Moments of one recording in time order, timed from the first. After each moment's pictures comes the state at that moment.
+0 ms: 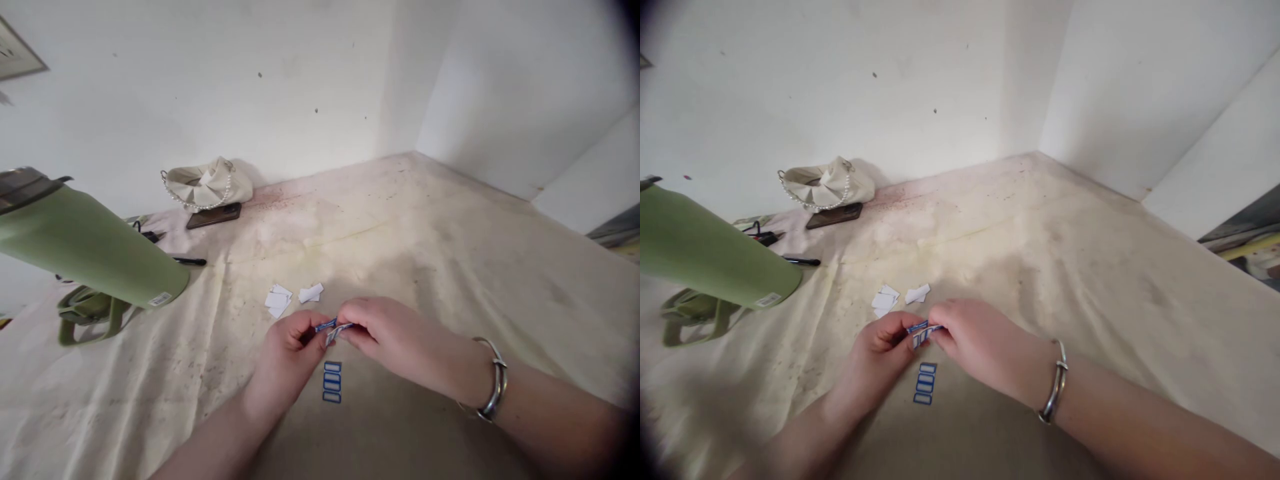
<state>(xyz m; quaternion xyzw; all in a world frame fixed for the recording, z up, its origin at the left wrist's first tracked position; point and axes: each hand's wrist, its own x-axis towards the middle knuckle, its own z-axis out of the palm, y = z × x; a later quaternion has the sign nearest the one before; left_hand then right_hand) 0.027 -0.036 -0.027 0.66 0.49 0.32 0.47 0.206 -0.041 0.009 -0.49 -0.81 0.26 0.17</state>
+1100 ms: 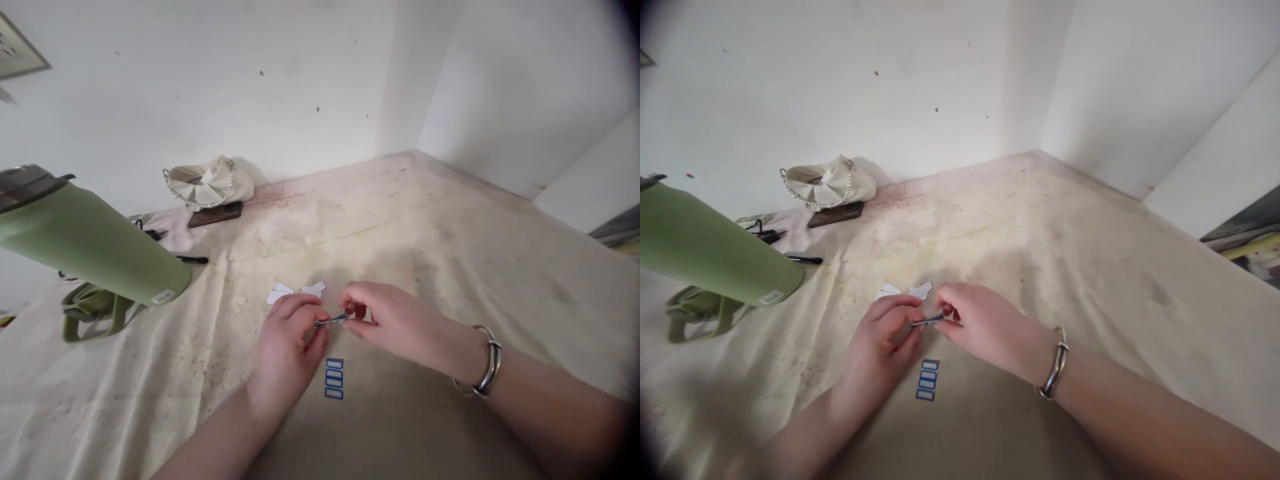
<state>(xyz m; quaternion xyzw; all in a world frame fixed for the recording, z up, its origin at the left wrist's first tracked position) 0.021 -0.032 -0.029 0.81 0.47 0.30 0.18 0.212 -0.030 0.000 -0.52 -0.78 0.29 0.20</state>
